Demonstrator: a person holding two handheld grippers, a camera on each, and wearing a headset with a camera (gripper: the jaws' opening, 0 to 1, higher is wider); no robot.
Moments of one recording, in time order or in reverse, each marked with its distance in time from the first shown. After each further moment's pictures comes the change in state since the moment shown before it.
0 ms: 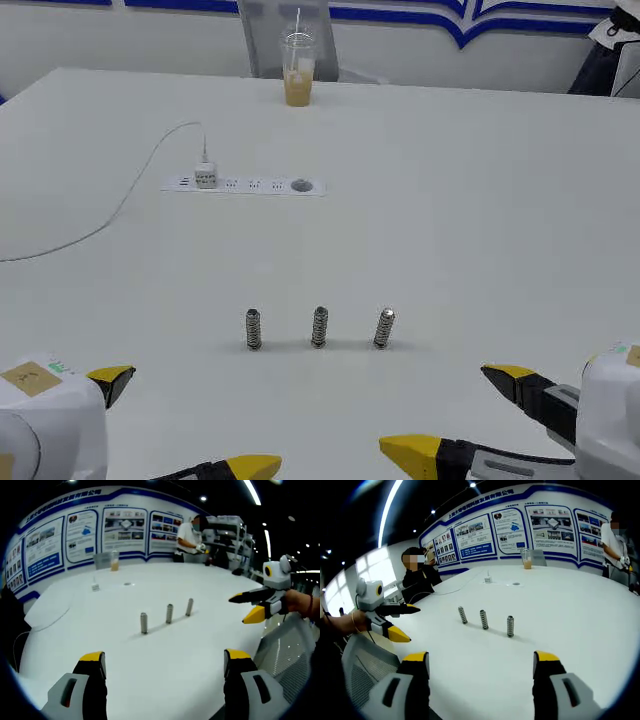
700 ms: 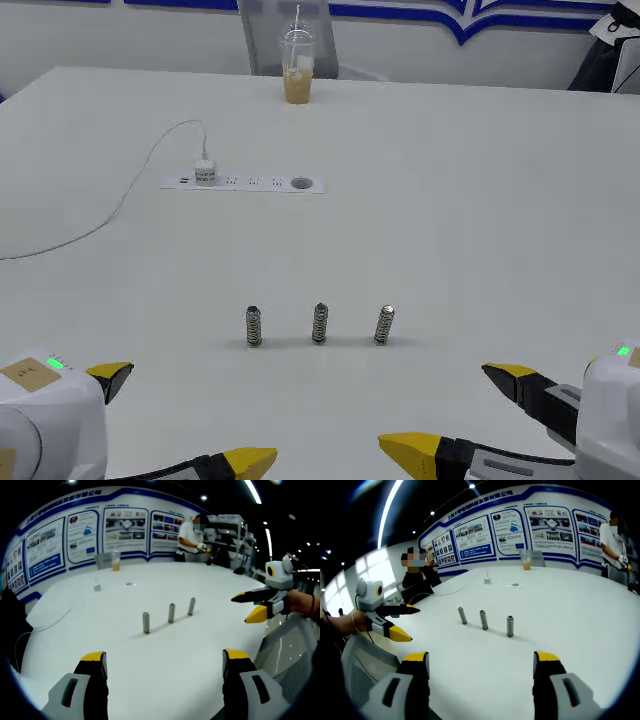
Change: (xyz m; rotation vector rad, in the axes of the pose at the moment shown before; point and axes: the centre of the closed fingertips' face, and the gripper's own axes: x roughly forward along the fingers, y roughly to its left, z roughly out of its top) left arm 0.000 0.002 0.000 0.007 0.002 0.013; right arm -0.001 0.000 0.000 0.002 -0.014 -0.009
